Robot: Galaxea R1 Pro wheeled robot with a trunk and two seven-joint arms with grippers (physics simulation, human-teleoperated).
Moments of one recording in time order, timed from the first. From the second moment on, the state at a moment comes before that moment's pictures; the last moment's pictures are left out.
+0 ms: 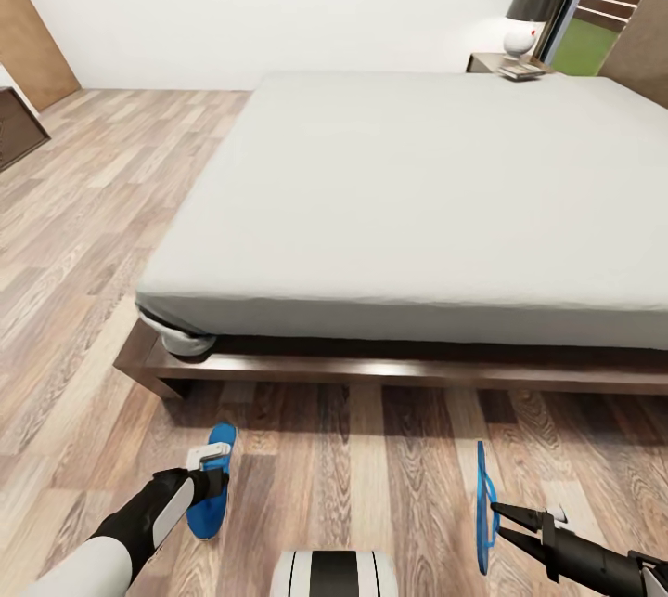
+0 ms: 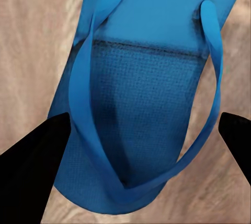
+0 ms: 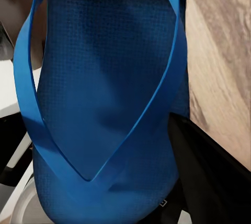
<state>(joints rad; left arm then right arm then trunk) -0.60 0.12 -0.19 -0.47 0.41 0.40 0.10 -0.42 -0.43 -0.17 -0.36 -0.36 0.74 1.32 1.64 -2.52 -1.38</state>
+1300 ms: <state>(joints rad) -0.60 0.12 -0.19 -0.47 0.41 0.40 0.10 -0.42 -0.43 -0.17 -0.36 -0.36 0.74 1.33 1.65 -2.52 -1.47</state>
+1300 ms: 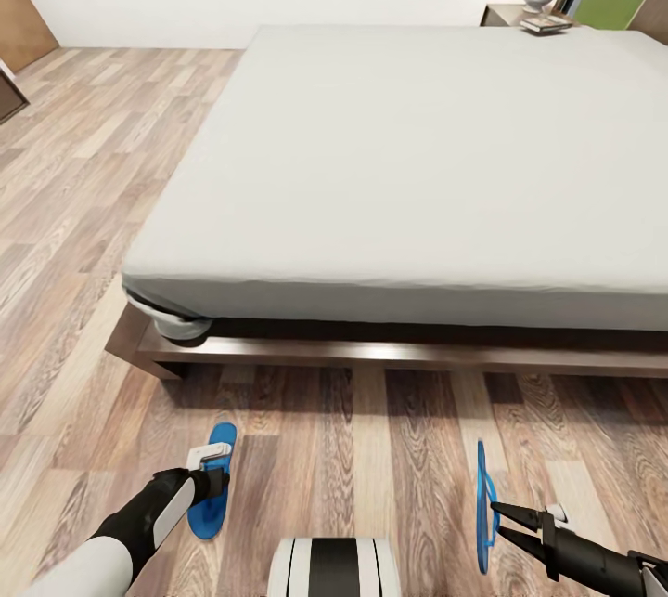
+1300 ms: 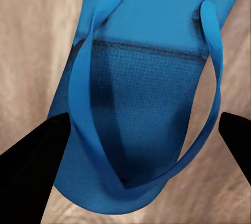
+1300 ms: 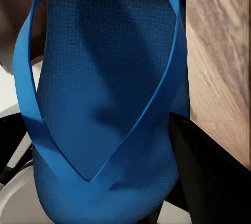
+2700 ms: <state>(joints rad) -0.60 0.12 -0.19 -0.47 0.41 0.39 0.10 -0.42 -0.43 -0.17 -0.36 -0.36 0.74 1.33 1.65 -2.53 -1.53</state>
